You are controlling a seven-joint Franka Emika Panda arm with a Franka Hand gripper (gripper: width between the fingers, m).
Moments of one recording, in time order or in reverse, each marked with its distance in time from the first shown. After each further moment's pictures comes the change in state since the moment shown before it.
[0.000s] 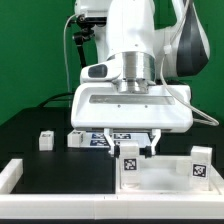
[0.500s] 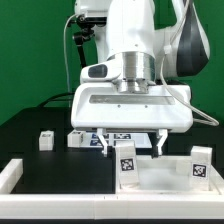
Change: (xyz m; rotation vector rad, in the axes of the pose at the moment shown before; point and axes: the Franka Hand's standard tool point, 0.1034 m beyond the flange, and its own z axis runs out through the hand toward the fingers) arm 0.000 0.000 0.000 0.000 0.000 0.000
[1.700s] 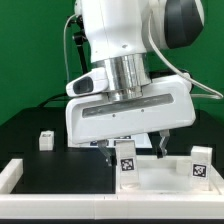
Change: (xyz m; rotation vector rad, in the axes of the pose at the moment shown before) arm 0.003 -0.005 0.008 0.183 -0.403 0.177
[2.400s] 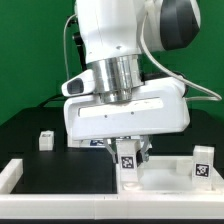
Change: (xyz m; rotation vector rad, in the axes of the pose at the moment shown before) arm 0.000 0.009 0.001 -0.007 0.006 0.422
